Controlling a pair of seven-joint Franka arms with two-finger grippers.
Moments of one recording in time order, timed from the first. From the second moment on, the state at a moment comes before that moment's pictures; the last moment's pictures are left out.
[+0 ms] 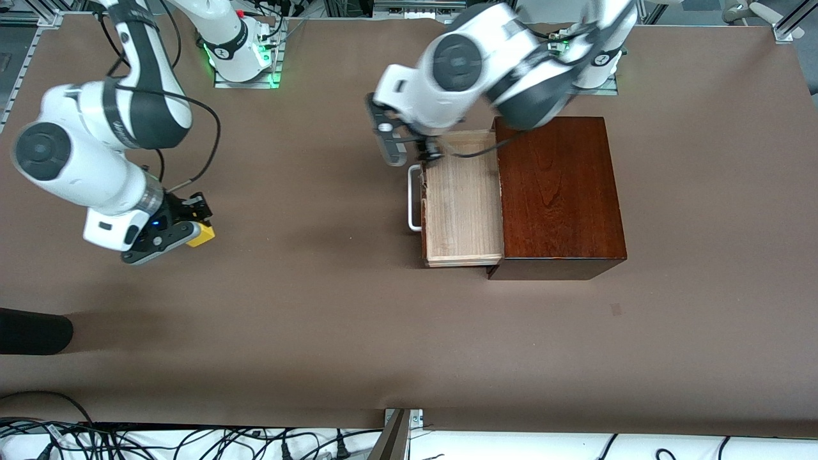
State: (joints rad) left arm -0.44 0.55 -0.49 -1.39 -0.05 1.84 0.35; right arm 0.18 0.24 -0.05 -1.86 0.01 2.04 -0.31
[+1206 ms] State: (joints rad) left arm -0.55 0.73 -0.45 -1.37 0.47 1.85 0.60; right arm 0.18 0.35 -0.05 -2.28 0.02 2.57 -0.07
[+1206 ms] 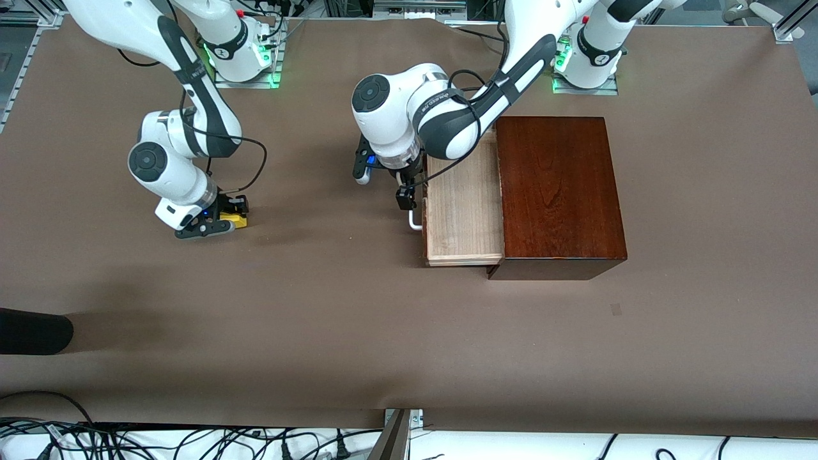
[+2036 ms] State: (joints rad) left arm -0.53 0.73 -0.42 -1.36 0.57 1.58 0.59; right arm 0.17 0.10 -0.07 -2.10 0.02 2.25 -0.10
